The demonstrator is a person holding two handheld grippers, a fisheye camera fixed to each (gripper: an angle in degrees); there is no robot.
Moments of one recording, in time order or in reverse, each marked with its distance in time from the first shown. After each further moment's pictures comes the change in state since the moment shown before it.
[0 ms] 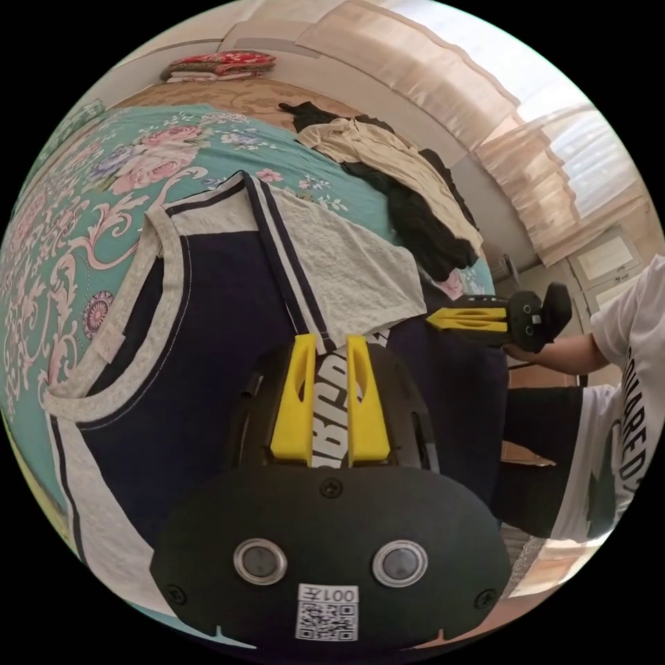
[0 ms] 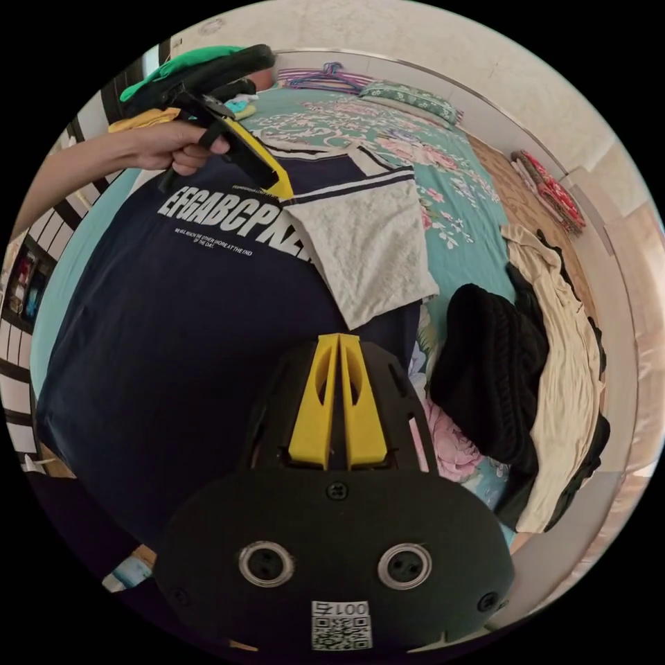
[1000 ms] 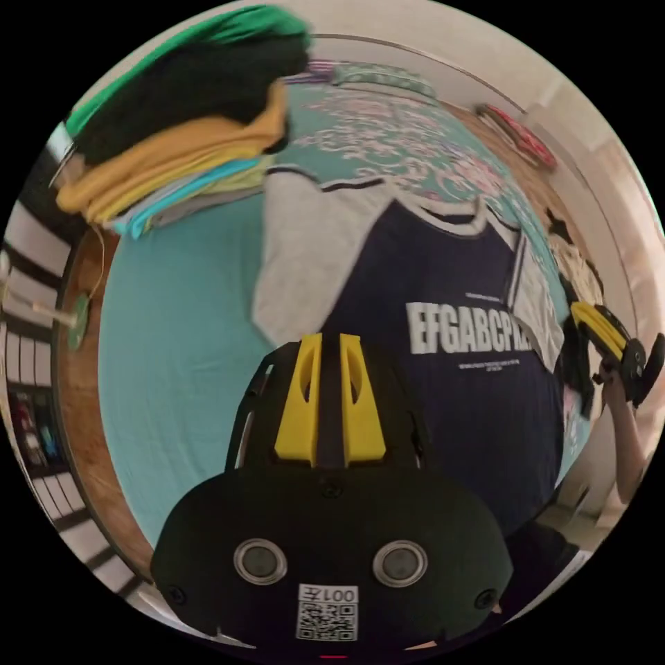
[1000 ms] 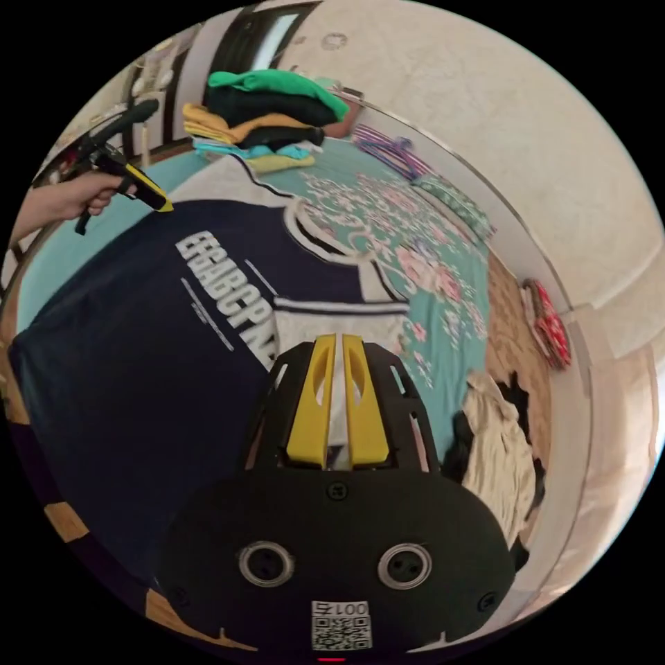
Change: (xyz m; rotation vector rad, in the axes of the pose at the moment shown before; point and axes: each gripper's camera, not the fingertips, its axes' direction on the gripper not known) left arm 0.051 0.356 0.017 0.213 -0.554 -0.946; right arm 0.011 -0.137 -0.058 0.250 0.061 -0.424
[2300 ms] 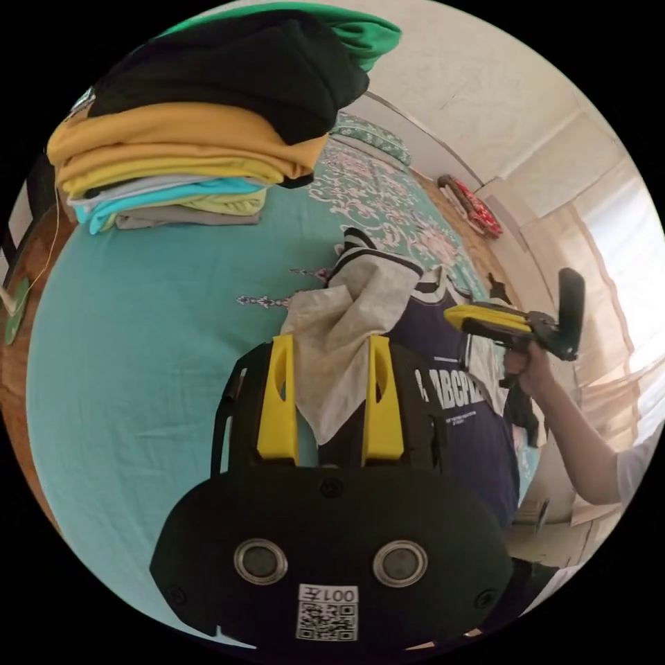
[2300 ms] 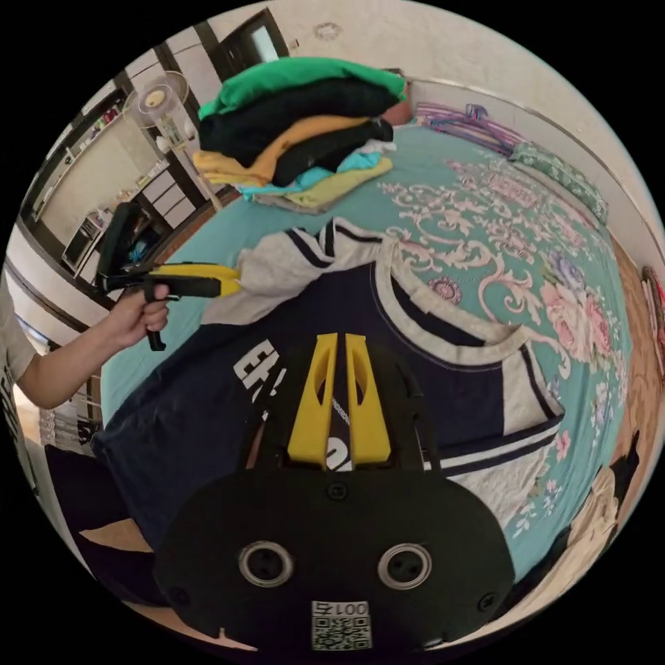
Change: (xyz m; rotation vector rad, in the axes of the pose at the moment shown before) left arm -0.120 0.065 0.169 0.237 0.317 -0.039; right arm 0.125 -0.179 0.122 0.005 -0.497 0.094
